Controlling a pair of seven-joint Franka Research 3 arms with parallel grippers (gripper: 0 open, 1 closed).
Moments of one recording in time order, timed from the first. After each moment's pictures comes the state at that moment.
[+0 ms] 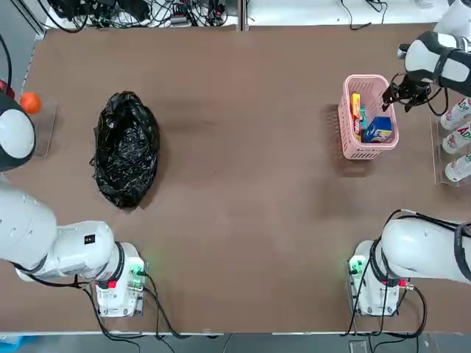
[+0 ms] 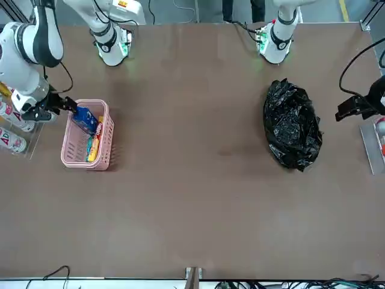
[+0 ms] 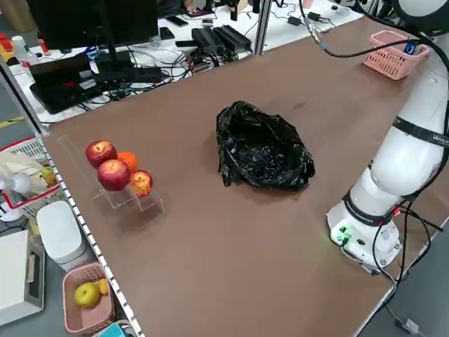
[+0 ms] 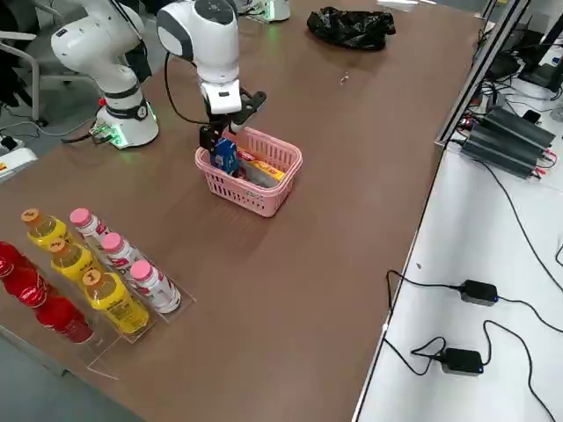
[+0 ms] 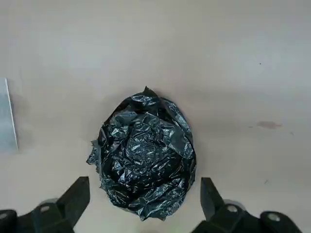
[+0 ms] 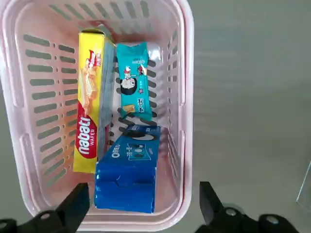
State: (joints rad) left arm 0.16 0.10 -0.14 -1.47 -0.01 1.51 -0.04; right arm -0.16 -0.21 -0.04 -2.45 0.00 2.17 -0.16
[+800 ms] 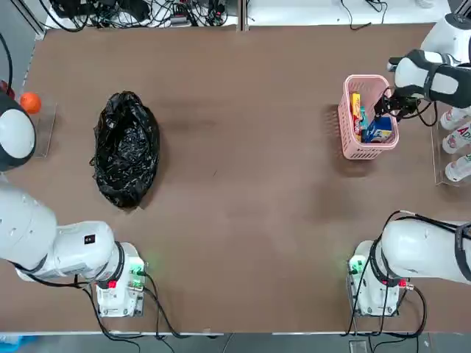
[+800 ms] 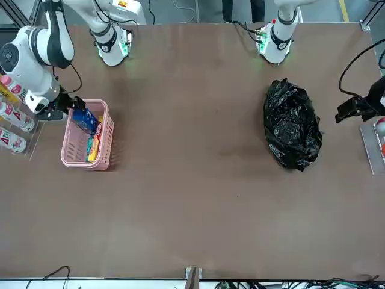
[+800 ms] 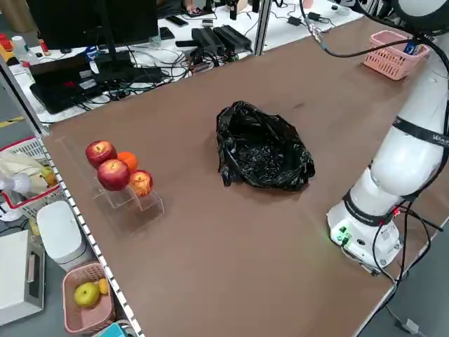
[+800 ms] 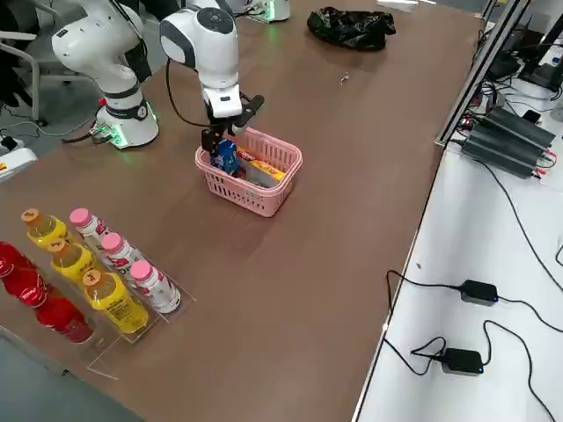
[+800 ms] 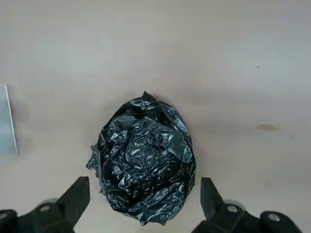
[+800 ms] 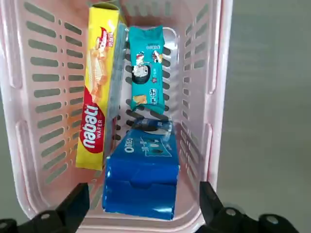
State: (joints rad) left arm 0.15 0.11 -0.14 -1.47 -0.01 1.53 -0.03; right arm -0.12 -0.22 -0.03 -2.54 0.01 2.24 -0.17
